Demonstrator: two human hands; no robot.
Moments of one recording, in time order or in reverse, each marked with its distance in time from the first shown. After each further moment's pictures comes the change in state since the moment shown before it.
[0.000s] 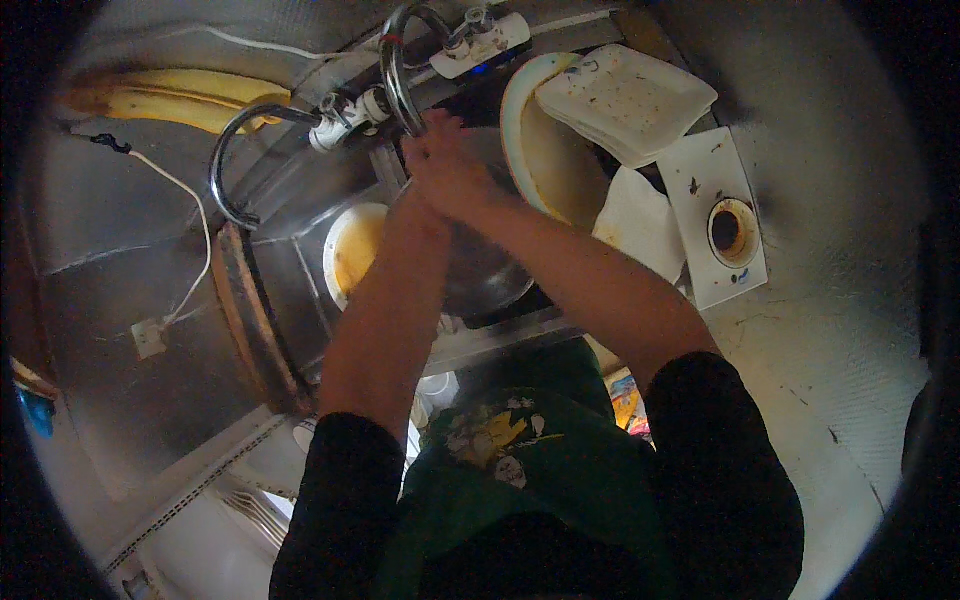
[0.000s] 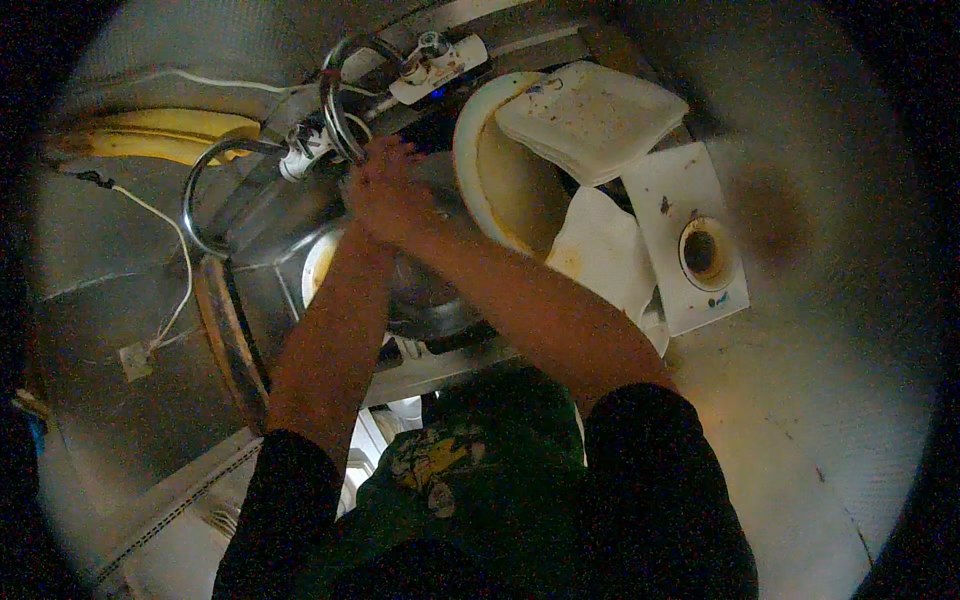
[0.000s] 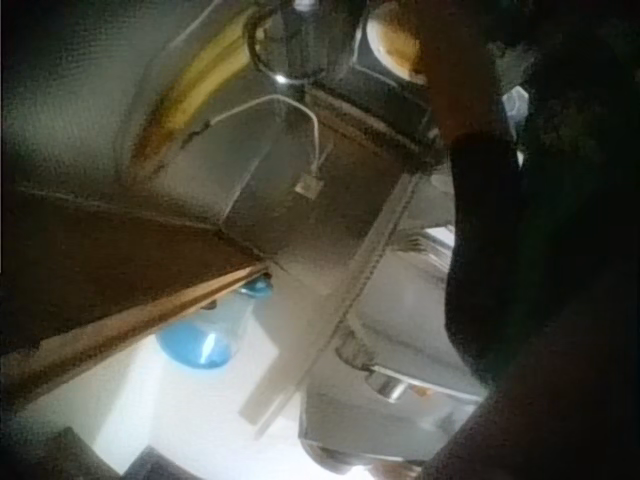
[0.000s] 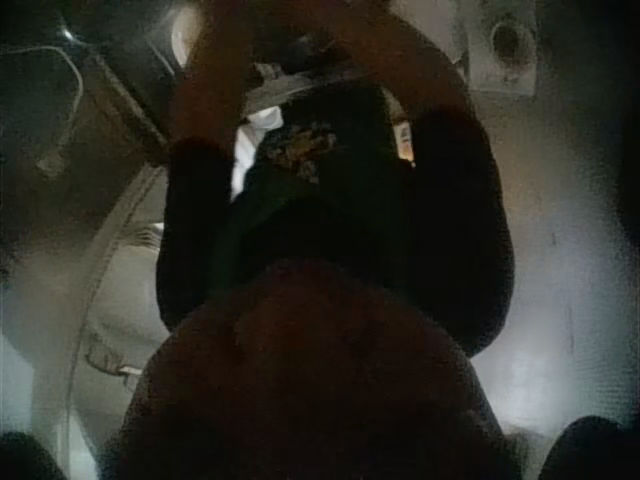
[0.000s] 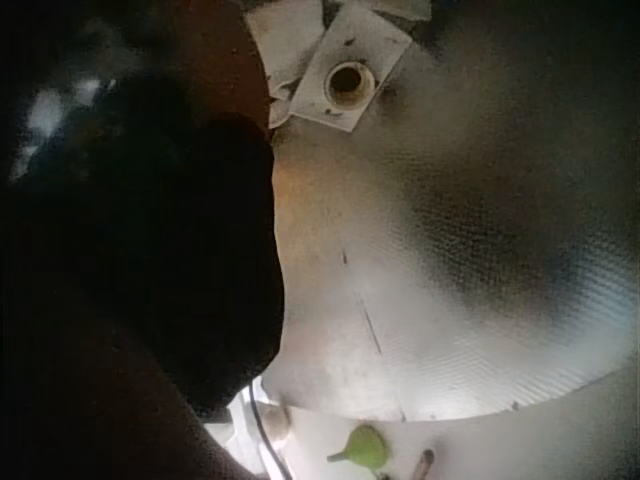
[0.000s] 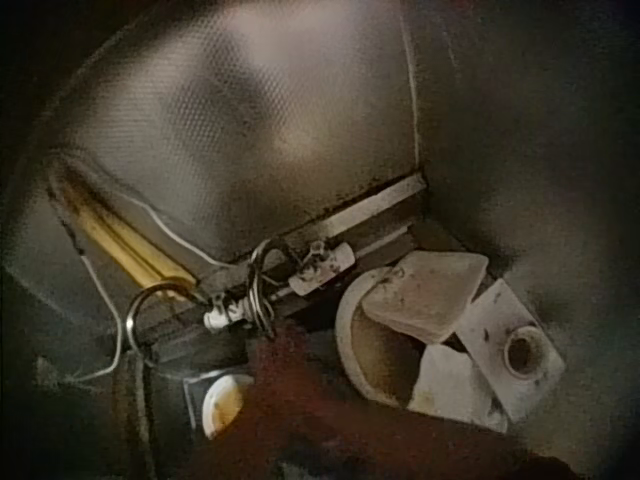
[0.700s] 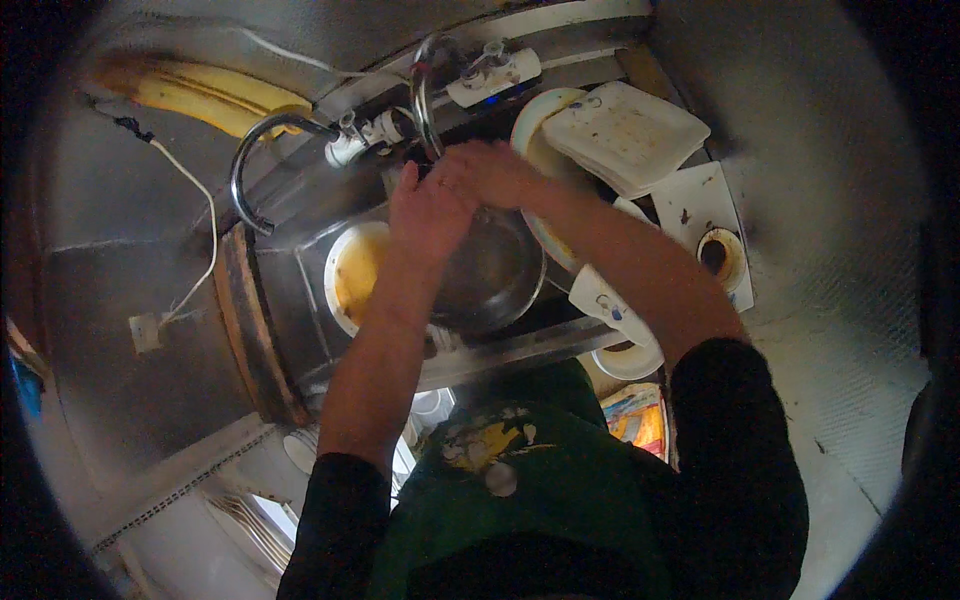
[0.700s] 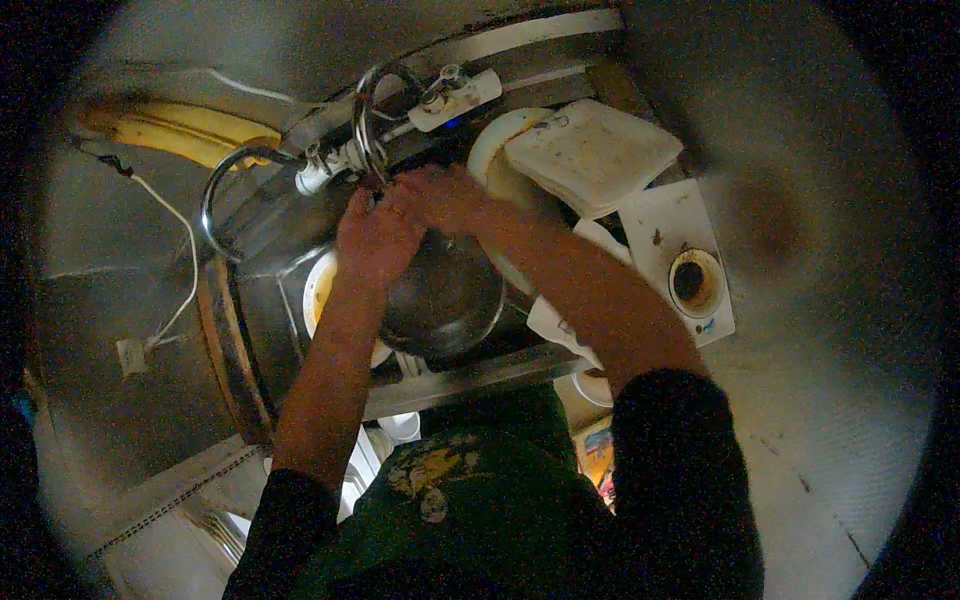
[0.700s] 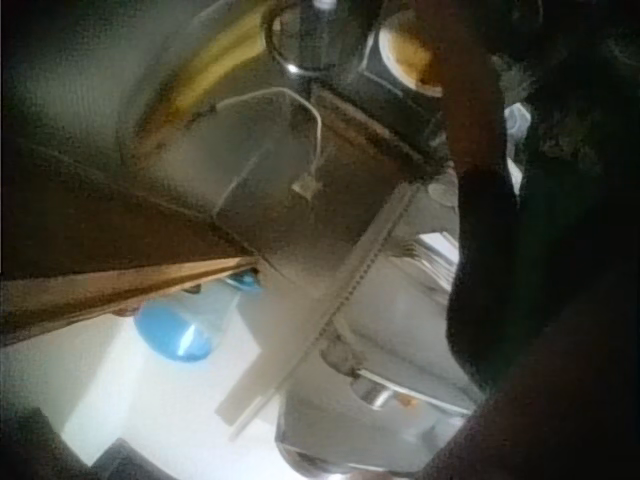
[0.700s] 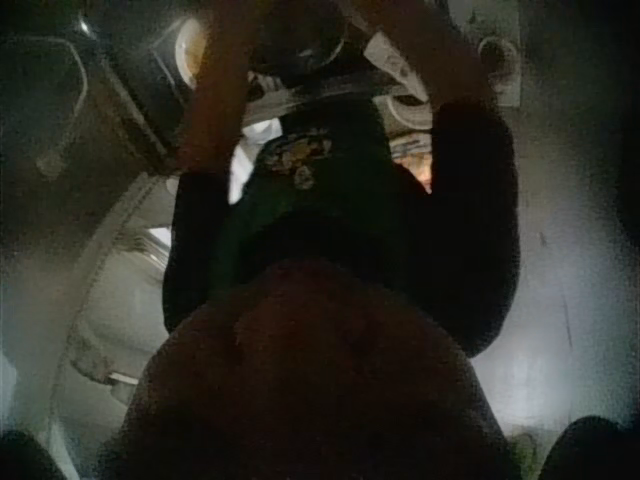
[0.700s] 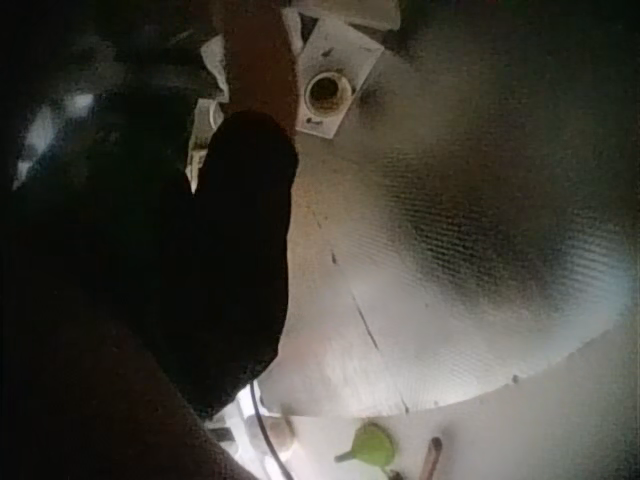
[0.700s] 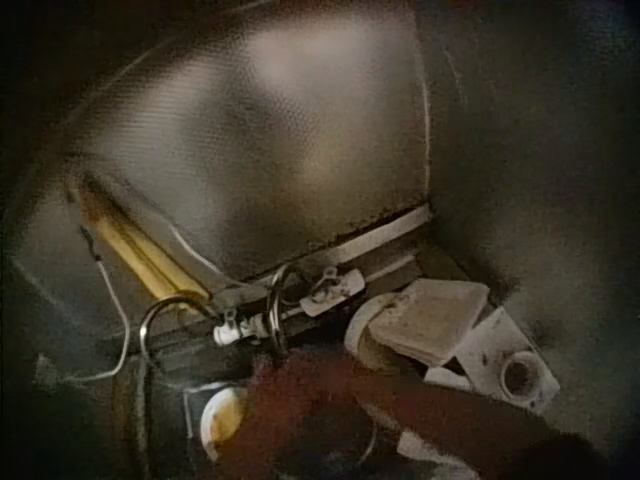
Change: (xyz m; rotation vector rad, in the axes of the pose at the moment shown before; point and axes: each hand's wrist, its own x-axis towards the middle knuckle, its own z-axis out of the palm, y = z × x) left_hand 0.005 0.061 -0.021 -0.666 -0.187 -0.849; right_hand 0.029 0.060 -0.044 -0.448 -0.351 -0.542
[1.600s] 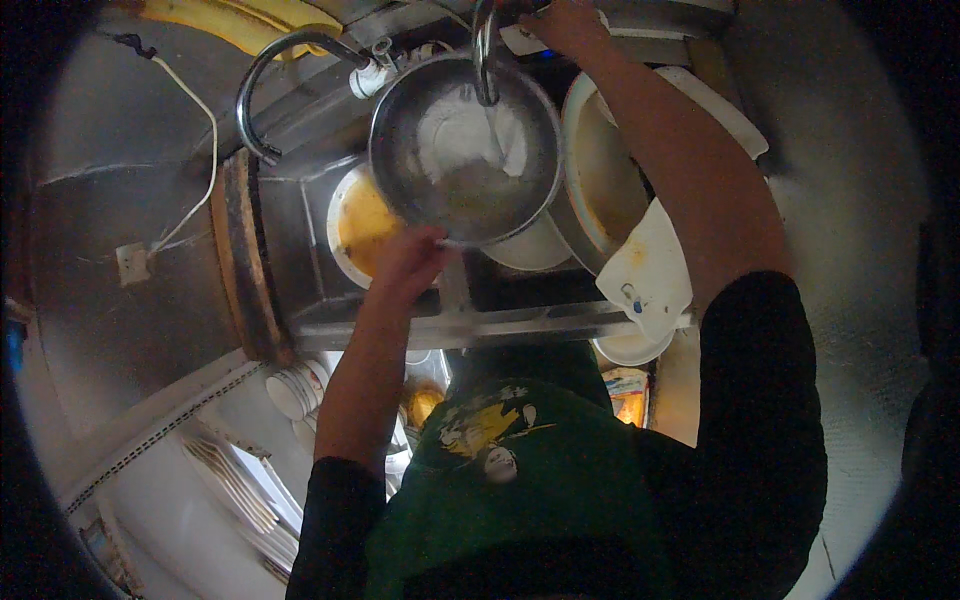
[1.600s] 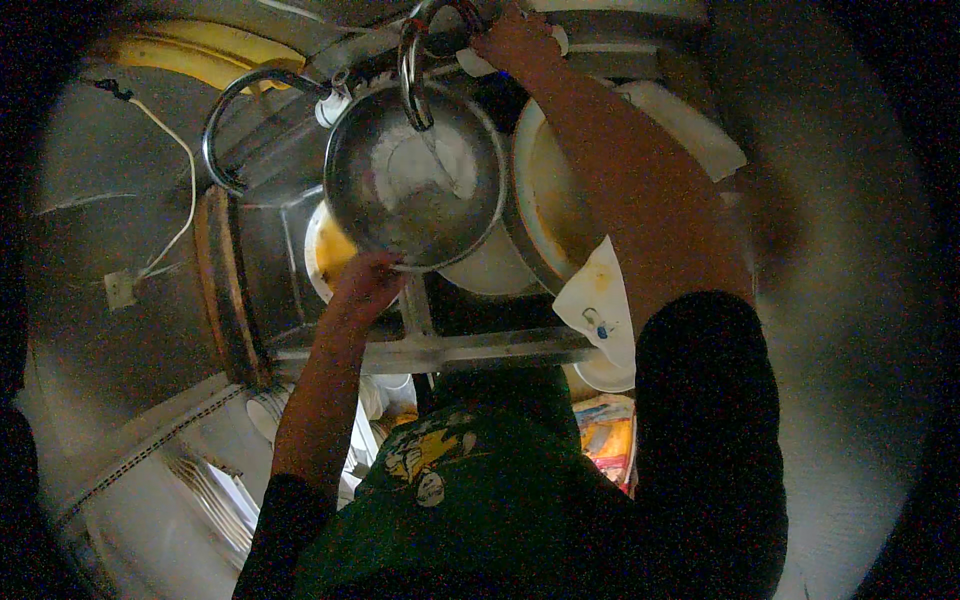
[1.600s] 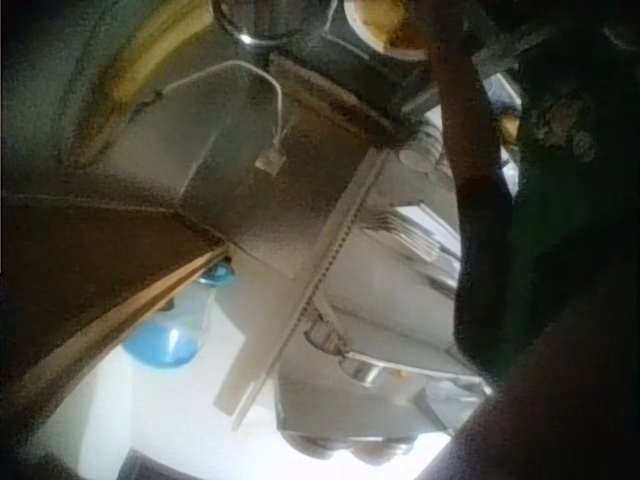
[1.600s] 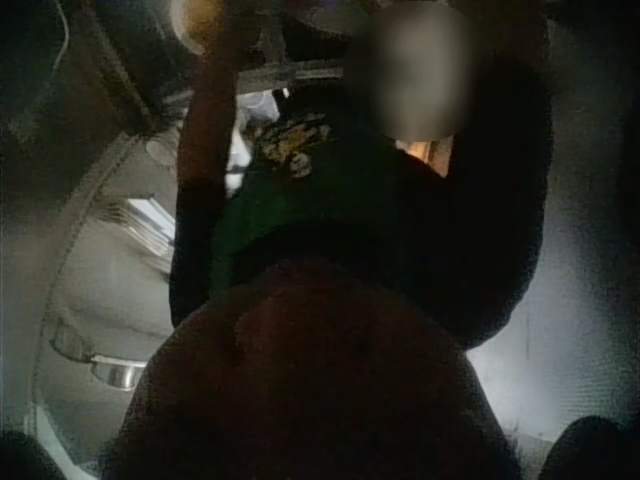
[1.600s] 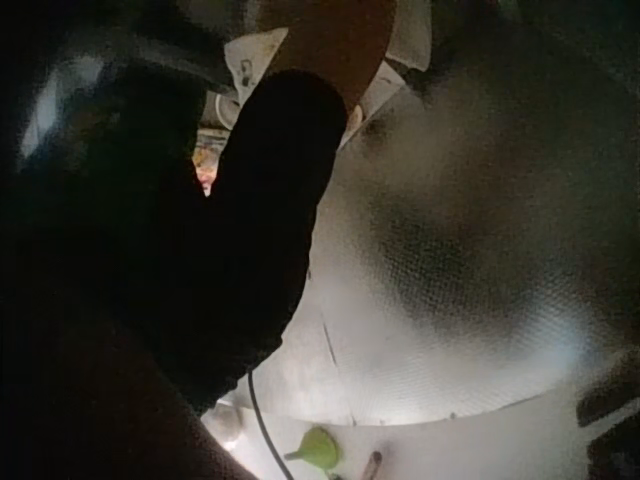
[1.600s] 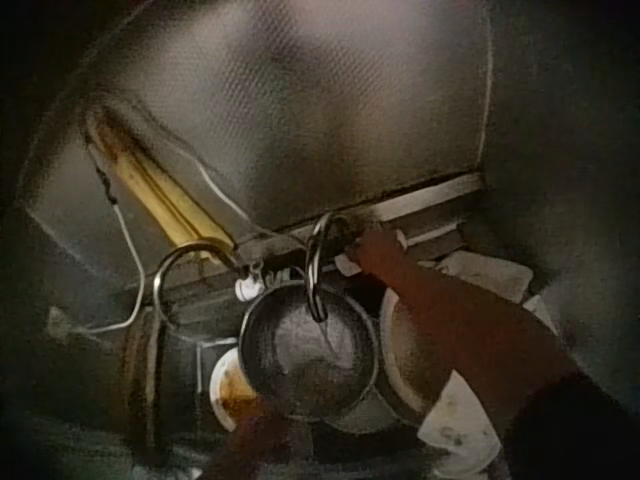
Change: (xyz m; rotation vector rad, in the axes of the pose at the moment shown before) left_hand -0.139 0.008 -0.107 0.459 0.847 0.094; right_hand 0.111 0.073 -0.065 -0.187 -0.402 0.637
